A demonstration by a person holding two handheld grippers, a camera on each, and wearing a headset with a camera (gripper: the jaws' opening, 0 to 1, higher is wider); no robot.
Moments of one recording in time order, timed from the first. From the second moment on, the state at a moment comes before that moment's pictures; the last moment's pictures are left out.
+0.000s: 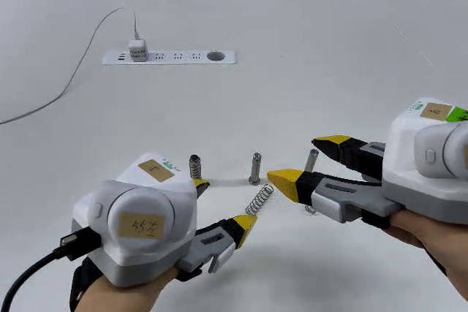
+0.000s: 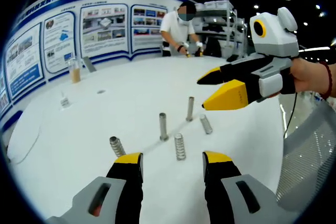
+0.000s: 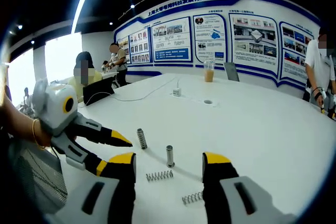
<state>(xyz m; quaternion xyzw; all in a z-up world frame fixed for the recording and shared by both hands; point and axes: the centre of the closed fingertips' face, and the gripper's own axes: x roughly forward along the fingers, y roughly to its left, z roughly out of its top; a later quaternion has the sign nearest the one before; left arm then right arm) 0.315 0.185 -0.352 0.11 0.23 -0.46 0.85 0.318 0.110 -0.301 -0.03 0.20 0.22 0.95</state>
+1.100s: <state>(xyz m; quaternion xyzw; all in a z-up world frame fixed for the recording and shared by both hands) 0.325 0.153 -0.396 0.15 0.27 -0.47 0.82 0.282 0.083 -0.336 -0.04 0.24 0.24 0.94</state>
